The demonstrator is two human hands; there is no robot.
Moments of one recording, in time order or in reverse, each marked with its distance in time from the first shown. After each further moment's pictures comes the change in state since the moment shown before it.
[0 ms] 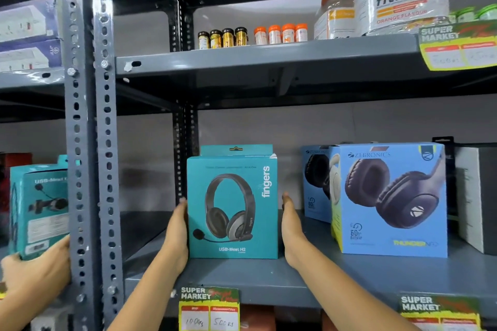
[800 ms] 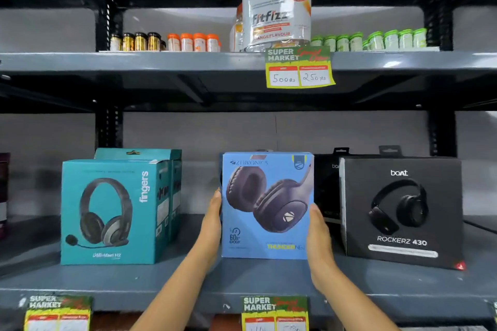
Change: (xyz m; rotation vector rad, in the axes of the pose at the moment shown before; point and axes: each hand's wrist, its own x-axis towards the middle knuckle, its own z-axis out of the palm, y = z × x) left_hand -0.076 -0.070 0.265 0.035 -0.332 0.139; right_hand -0.025 -0.043 -0.275 -0.107 0.330 -0.367
